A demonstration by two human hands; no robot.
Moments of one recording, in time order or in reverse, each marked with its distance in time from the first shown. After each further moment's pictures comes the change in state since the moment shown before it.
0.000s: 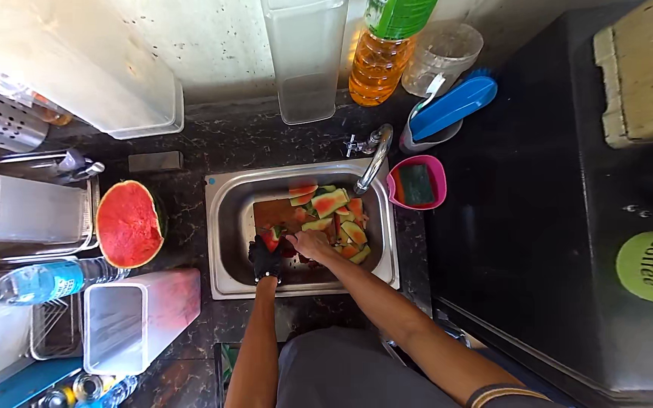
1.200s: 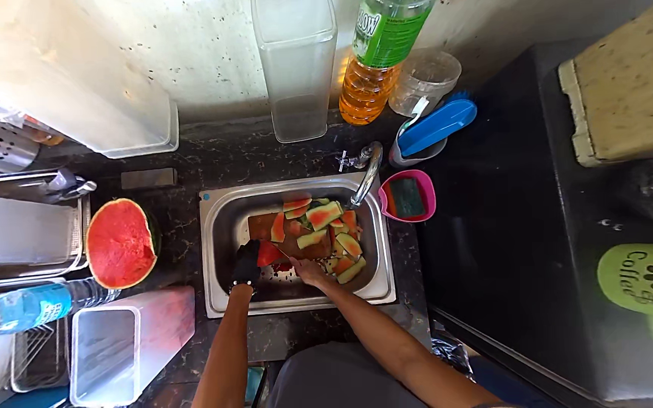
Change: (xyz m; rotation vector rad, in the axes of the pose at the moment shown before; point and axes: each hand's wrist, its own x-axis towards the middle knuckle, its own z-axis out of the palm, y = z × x) left_hand 0.009 0.020 -0.075 0.401 -0.220 0.265; right_hand 0.012 0.036 0.068 0.431 -0.093 0.070
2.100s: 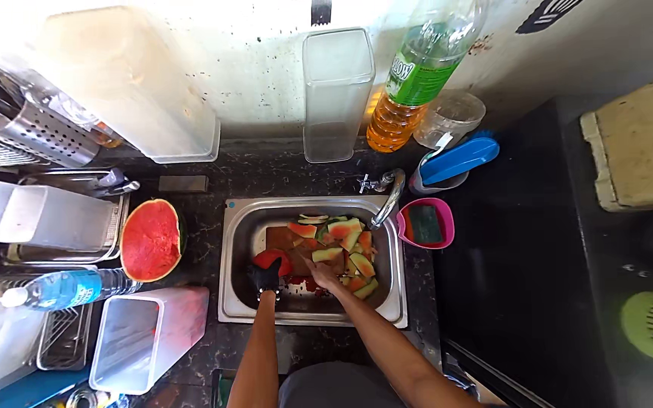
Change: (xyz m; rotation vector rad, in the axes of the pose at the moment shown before) left_hand 0.068 -0.018 0.076 -0.929 0.506 -0.495; right_hand 0.011 -0.015 -0.031 0.056 0.064 0.057
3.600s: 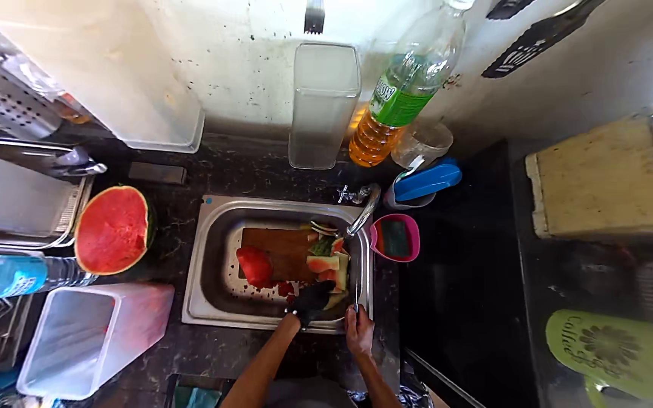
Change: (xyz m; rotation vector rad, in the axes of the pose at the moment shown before) left_hand -0.146 0.026 0.077 0.103 -0.982 0.614; right_hand -0.140 0.158 -0.002 0.226 0.965 -0.475
